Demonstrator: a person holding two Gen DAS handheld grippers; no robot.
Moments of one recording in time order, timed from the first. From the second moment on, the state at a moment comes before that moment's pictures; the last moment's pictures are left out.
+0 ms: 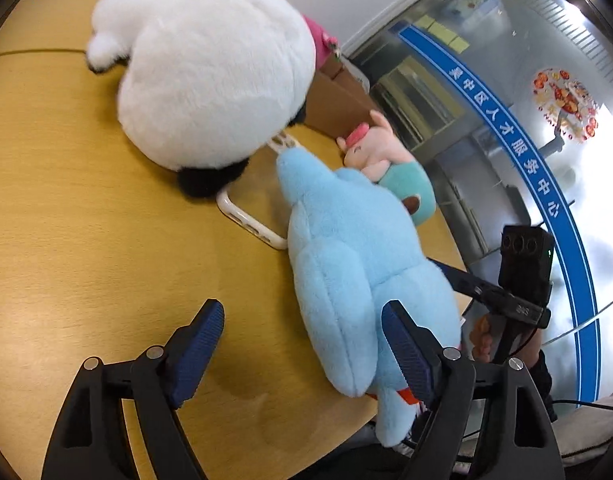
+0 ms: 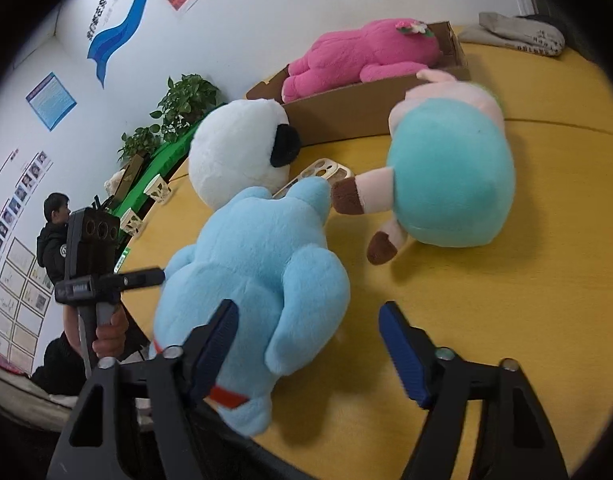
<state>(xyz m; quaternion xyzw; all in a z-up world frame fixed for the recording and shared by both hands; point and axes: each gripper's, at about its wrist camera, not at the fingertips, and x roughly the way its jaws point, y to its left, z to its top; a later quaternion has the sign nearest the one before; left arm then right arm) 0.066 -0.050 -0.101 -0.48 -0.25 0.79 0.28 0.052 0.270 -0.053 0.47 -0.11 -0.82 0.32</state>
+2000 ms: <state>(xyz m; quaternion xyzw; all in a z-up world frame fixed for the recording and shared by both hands) -0.284 -0.205 -0.006 -0.45 -0.13 0.87 0.18 -0.284 0.059 0.010 0.37 0.01 -0.87 0.33</state>
